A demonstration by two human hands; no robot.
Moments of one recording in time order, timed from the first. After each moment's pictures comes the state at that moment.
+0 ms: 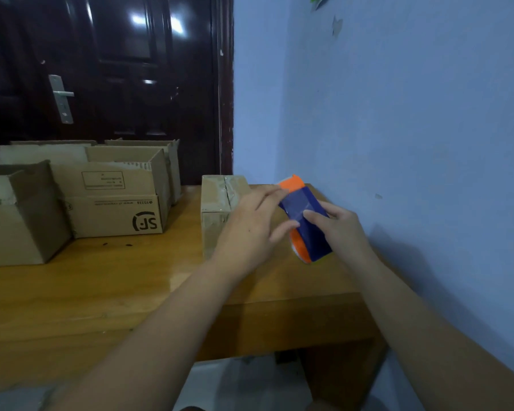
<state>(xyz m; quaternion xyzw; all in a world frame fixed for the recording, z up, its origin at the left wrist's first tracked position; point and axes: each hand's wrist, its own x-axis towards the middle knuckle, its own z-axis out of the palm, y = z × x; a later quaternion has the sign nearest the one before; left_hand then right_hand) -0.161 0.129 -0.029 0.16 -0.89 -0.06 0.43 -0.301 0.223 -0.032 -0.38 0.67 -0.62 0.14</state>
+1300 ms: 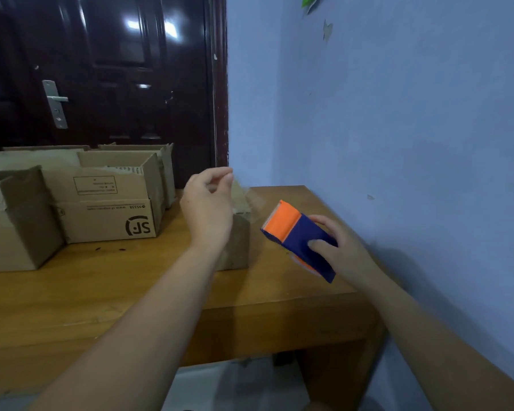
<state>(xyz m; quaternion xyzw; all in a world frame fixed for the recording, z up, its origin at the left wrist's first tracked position) -0.157 0.118 0.003 0.33 -0.62 -0.36 0.61 -0.312 0.258 -0.050 -0.47 0.75 -0.44 0.12</state>
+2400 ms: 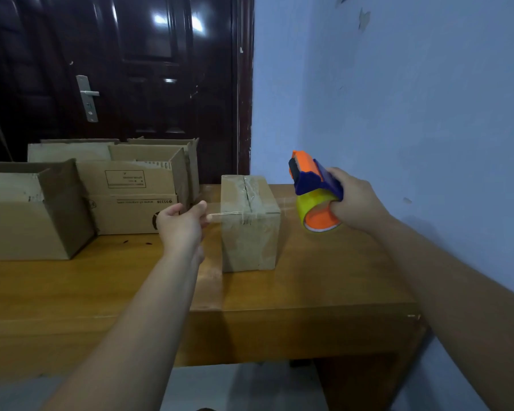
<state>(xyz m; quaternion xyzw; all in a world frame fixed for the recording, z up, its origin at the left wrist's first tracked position) -0.105 0.062 -0.030 0.43 -0.37 -0.61 0.55 -0.346 0.176 0.001 -0.56 0.73 -0.38 -0.06</state>
